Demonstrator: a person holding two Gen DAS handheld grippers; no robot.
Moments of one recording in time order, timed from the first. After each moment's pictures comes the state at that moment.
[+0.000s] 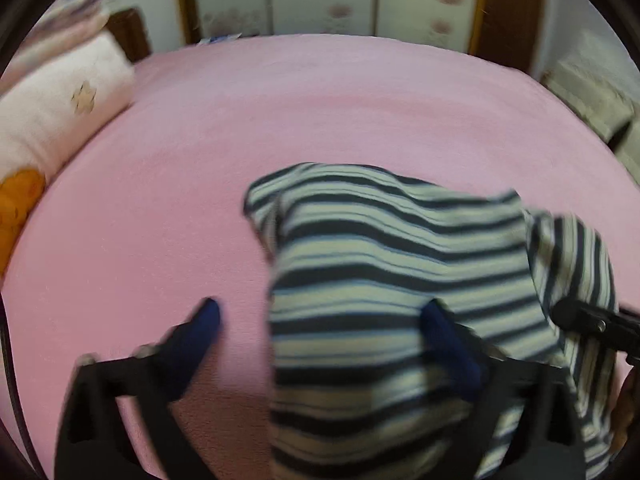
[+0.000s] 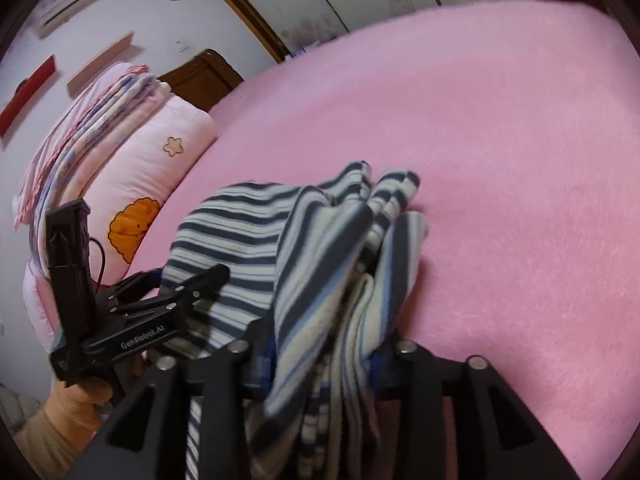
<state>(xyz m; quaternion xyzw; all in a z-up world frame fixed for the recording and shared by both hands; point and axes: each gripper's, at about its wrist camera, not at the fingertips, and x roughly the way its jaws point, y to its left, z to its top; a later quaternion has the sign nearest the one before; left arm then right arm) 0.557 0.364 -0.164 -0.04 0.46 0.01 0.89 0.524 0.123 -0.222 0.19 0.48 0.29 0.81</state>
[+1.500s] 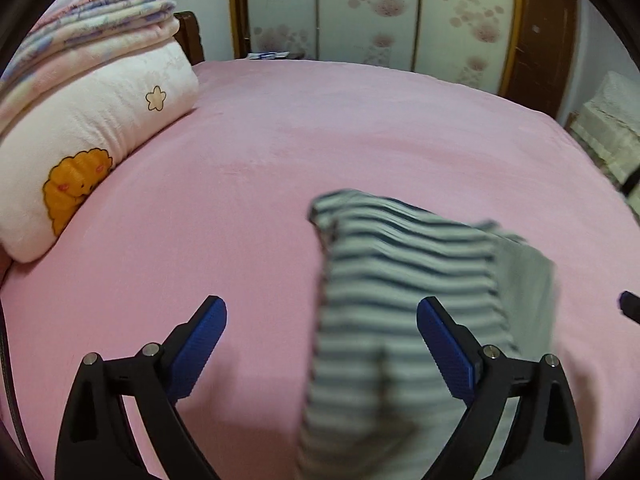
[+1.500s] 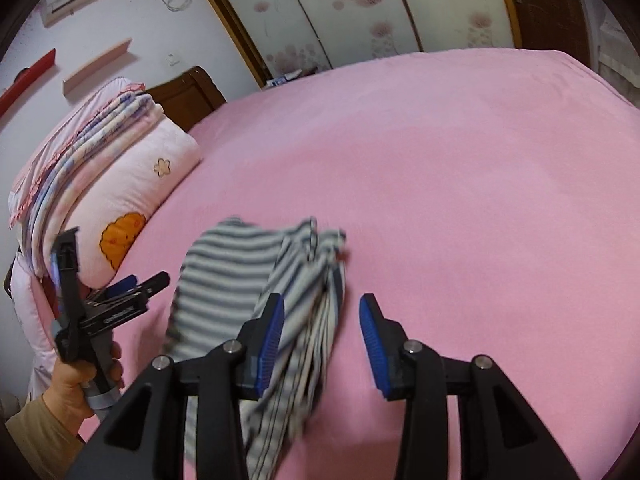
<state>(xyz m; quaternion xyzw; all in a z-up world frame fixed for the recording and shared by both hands) 0.463 0.340 -0.089 -0.05 0.42 0.08 0.90 0.459 0.069 -0.116 0.11 0.44 0.21 0.86</state>
